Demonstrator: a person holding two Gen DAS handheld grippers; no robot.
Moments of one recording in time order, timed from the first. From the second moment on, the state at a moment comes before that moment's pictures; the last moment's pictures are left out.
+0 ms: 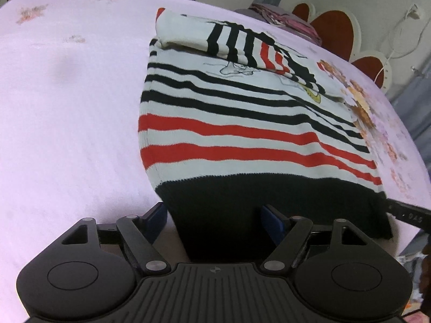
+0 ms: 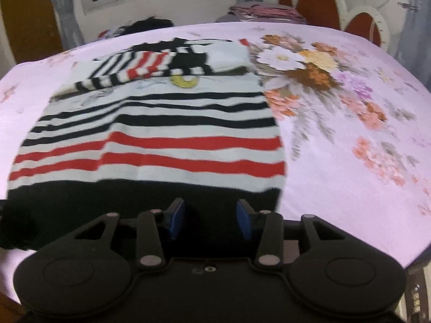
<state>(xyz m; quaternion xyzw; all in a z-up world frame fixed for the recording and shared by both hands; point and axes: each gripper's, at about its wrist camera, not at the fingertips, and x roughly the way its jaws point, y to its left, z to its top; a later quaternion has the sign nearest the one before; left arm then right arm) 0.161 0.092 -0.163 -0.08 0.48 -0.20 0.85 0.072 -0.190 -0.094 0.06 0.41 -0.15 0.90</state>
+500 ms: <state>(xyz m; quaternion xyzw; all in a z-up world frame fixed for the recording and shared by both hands) 0.164 0.099 -0.164 -0.12 0.52 -0.20 0.82 0.062 -0.227 -0.108 0.13 0.45 -0.15 0.87</state>
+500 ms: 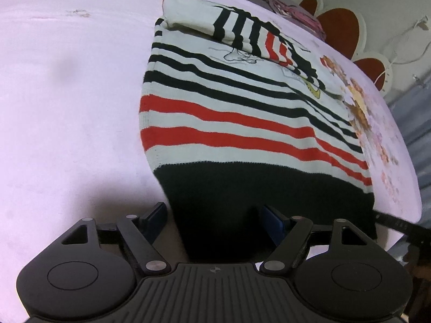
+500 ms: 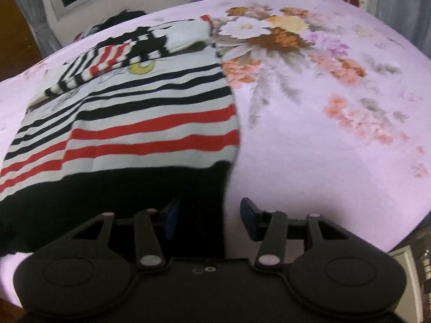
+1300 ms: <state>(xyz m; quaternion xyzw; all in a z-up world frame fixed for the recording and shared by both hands) 0.164 0.106 -0.171 -0.15 0.54 -0.21 0.80 0.072 -0.229 -0.104 0.16 0.48 -0.09 0.86</state>
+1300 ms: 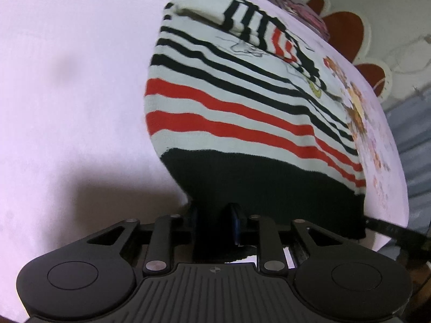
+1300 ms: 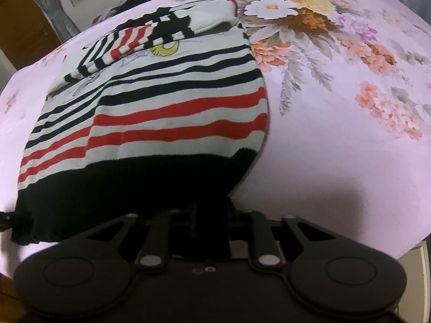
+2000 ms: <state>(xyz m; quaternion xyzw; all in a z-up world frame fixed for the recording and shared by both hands) 0.281 0.080 -0.070 -0.15 0.35 -0.24 0.89 0.167 -0.255 -0.007 0.13 0.33 -0.05 0.94</state>
